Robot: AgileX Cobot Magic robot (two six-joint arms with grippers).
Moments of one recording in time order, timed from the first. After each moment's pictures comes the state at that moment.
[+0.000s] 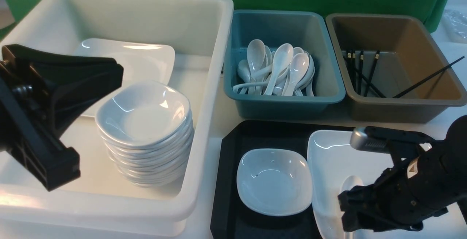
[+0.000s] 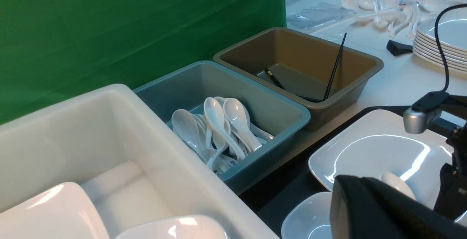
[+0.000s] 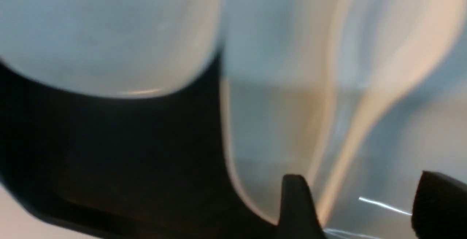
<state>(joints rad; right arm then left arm) 0.45 1.44 -0.76 0.25 0.60 0.24 -0.37 0.71 -0.80 -0.67 0.51 0.79</state>
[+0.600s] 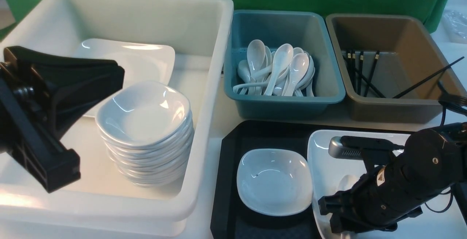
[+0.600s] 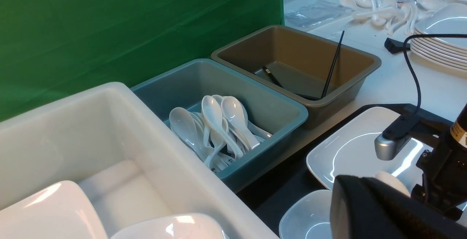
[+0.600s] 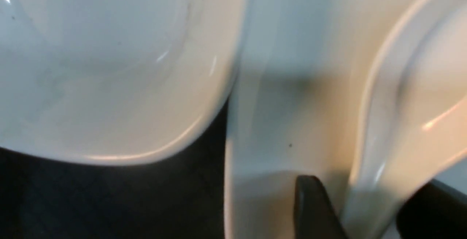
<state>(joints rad) 0.48 1.59 -0.76 0.20 0.47 0.28 -0.37 0.71 -0.80 -0.67 0.51 0.79</state>
